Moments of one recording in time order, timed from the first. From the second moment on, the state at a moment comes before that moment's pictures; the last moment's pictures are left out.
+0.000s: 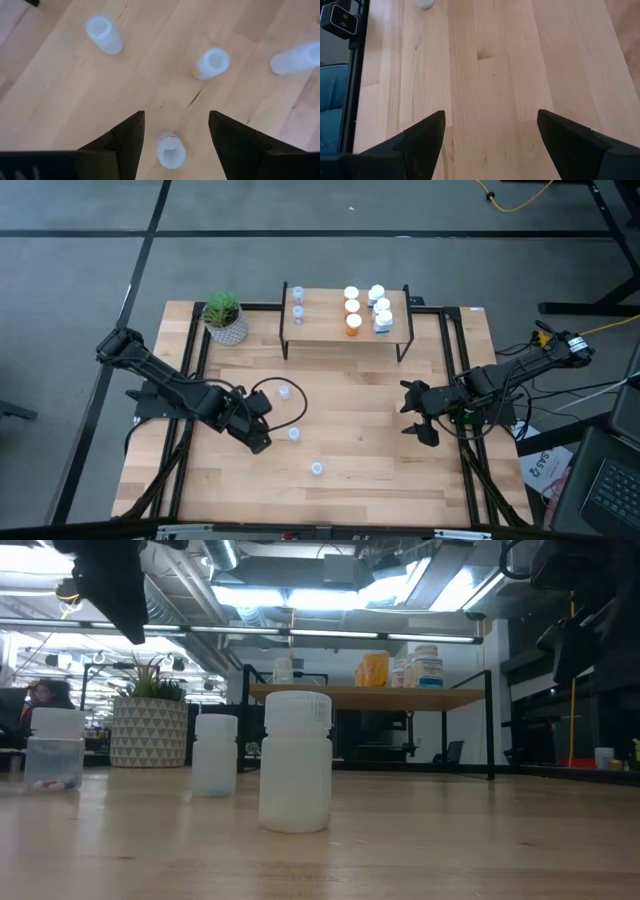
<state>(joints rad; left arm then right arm) -0.49 1.38 1.10 -0.98 -0.36 -1.05 0.37 0.87 0.60 -0.62 0.03 0.52</state>
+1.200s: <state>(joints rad) -0.49 1.52 1.10 -0.95 -0.29 -0.94 0.37 0.87 0.60 -0.62 0.03 0.52</state>
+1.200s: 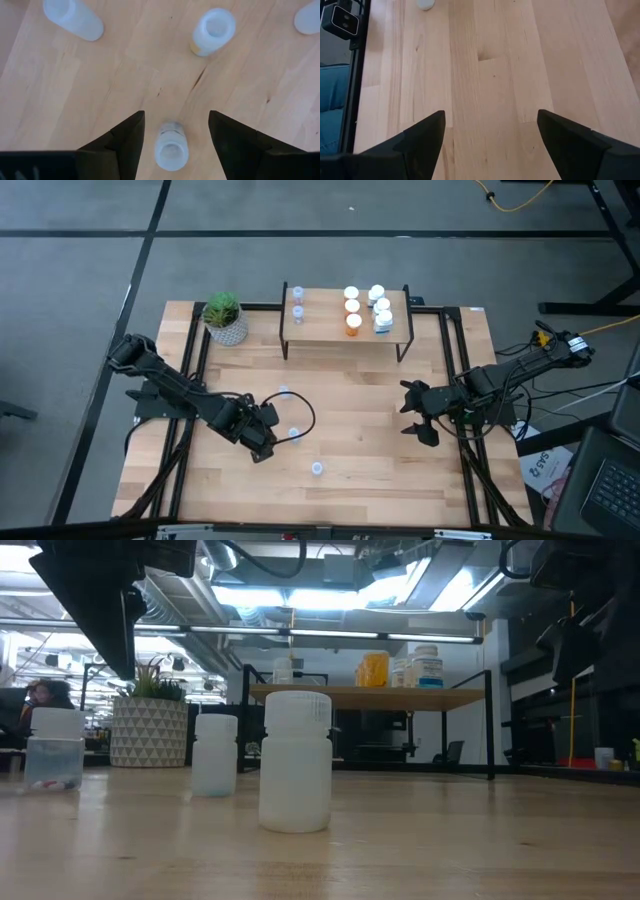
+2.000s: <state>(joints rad) -0.50 1.52 1.10 -1.01 -0.24 -0.91 0.37 0.87 0.60 -0.62 0.03 0.52</state>
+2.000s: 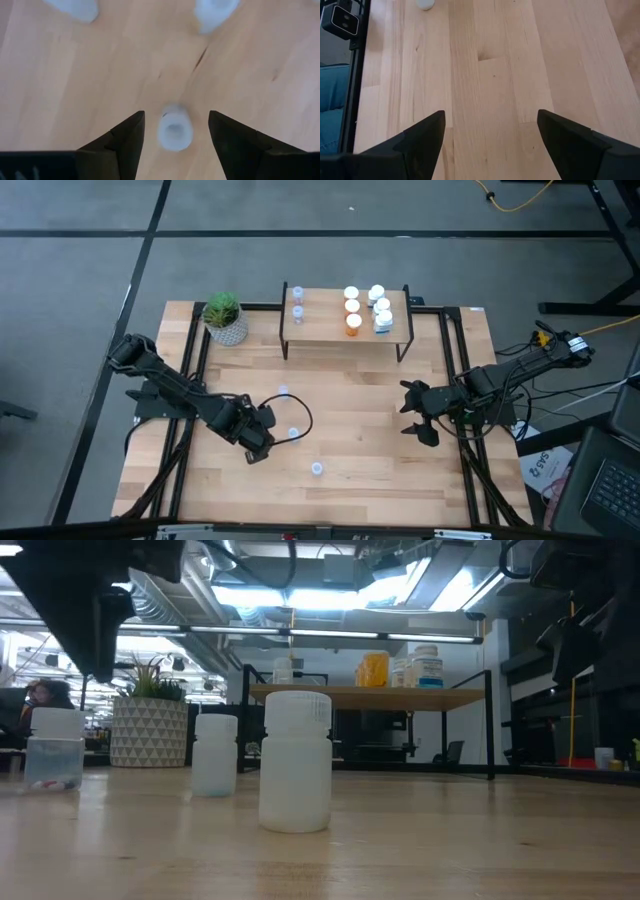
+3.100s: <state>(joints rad) -0.56 1.52 1.10 -1.06 -0.17 -0.91 0.37 0.87 0.60 -0.62 0.03 0.52</state>
